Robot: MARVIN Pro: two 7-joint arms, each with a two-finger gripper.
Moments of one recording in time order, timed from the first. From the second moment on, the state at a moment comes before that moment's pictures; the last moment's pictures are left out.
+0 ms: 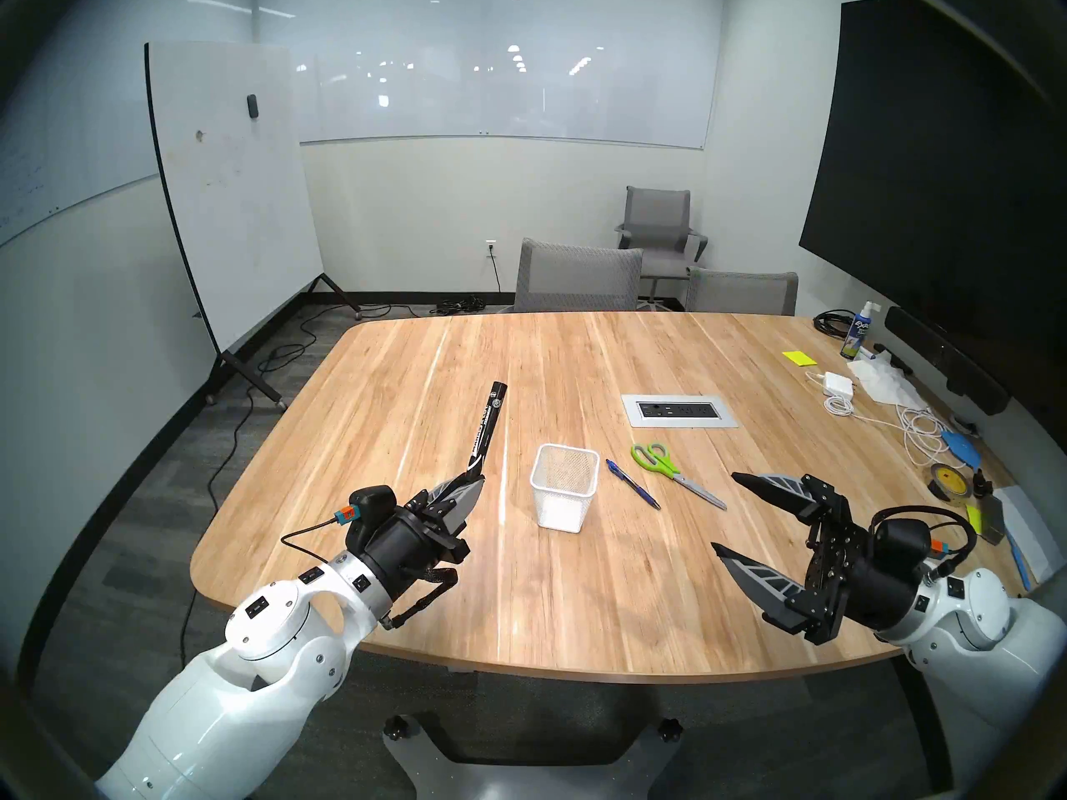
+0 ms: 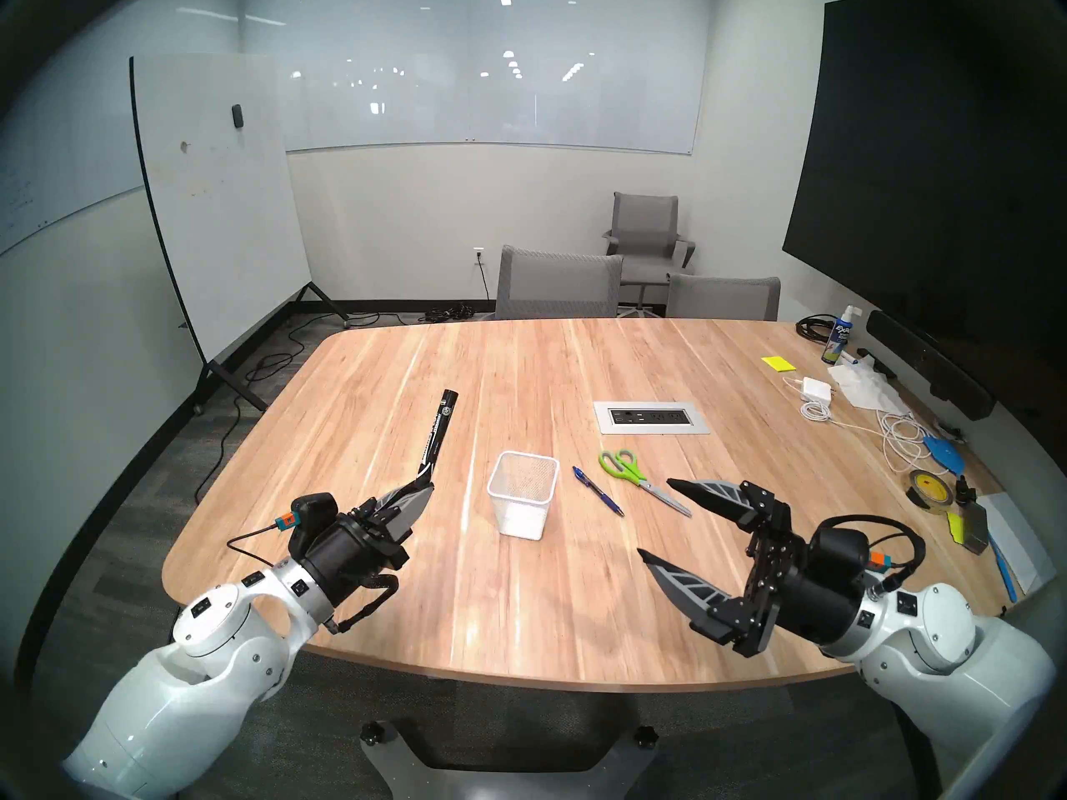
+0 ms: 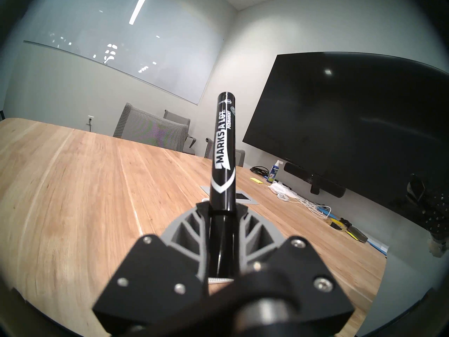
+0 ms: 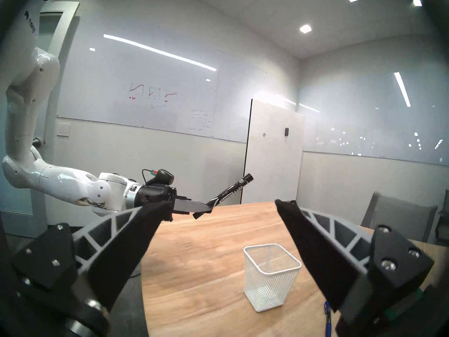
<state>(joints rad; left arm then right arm) 1.92 -0.97 -1.36 -2.01 -0.83 -0.02 -0.23 -2.46 -0.45 1.90 -2.08 0.99 -0.56 0.70</state>
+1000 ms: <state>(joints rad) 1.92 -0.98 -1.36 -2.01 -0.84 -0.02 -0.23 -2.17 -0.35 1.59 -2.04 0.97 -0.43 0.49</state>
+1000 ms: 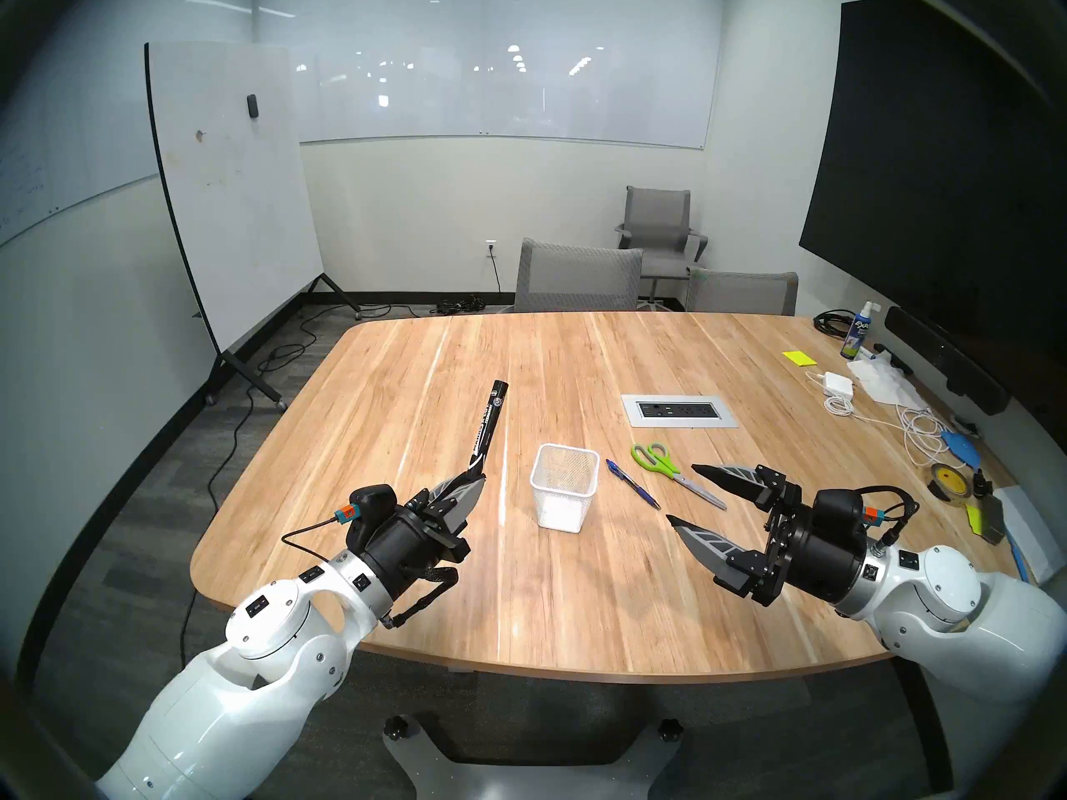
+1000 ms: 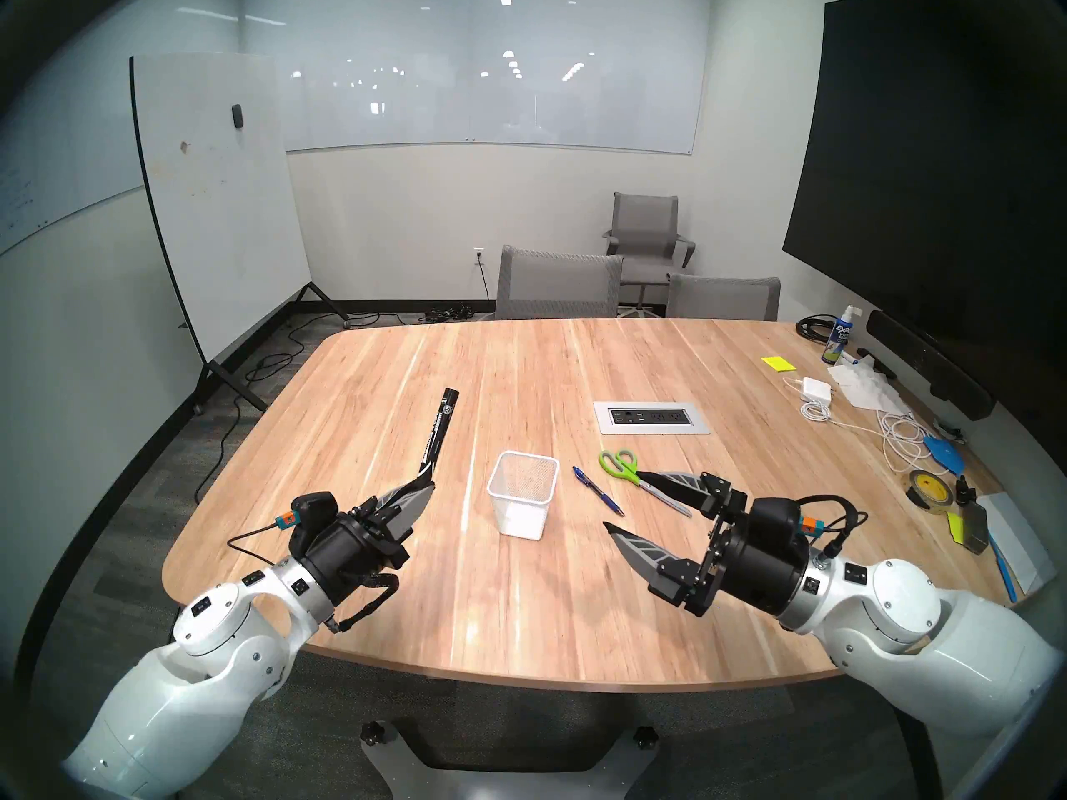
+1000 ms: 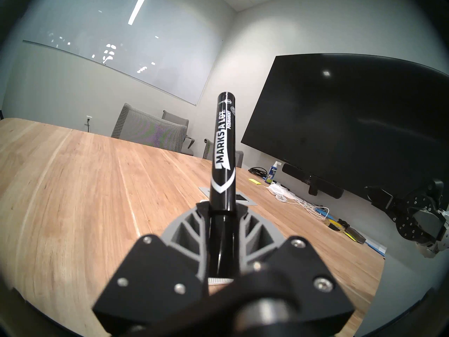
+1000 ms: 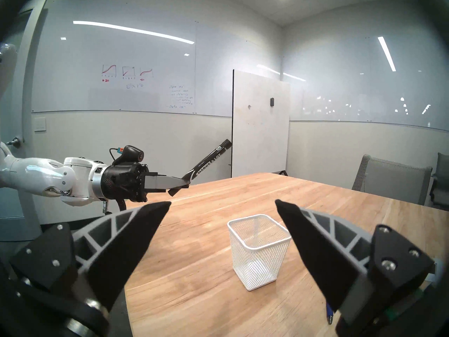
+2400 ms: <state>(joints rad) 1.92 -0.98 -1.36 -2.01 -0.84 -0.02 -0.24 -1.75 -0.68 1.28 -1.83 0.70 -0.41 0.55</state>
